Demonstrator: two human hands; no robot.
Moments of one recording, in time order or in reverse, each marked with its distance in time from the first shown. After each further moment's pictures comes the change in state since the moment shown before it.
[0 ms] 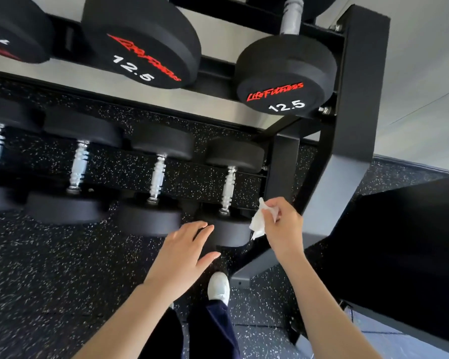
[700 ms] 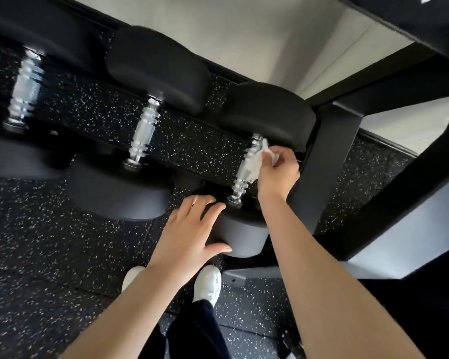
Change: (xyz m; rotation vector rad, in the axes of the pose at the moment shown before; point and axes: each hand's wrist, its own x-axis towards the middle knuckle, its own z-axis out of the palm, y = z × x) left_hand 0.071 -0.026 0.134 -0.045 0.113 -0.139; right_hand 0.136 0.051 0.152 0.211 0.199 0.096
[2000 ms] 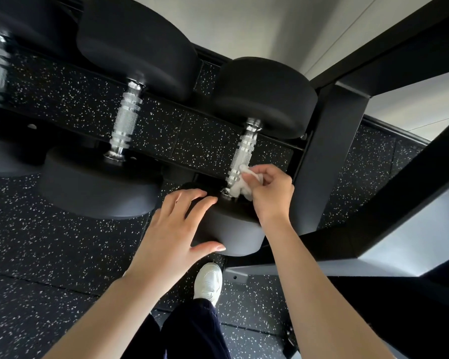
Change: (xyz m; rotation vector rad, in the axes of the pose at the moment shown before) left_hand -0.006 -0.006 0.010 -0.113 0.058 -0.003; right_hand -0.022 0.043 -0.018 0.045 -0.314 0.101
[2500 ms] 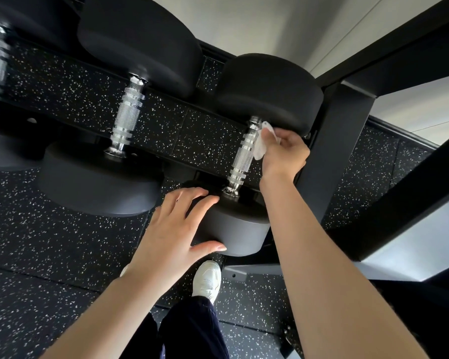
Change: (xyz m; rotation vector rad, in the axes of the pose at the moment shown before) left_hand 0.000 -0.002 0.001 -0.013 -0.009 -0.009; right_hand 0.047 -0.039 0.014 0.330 0.294 0.080
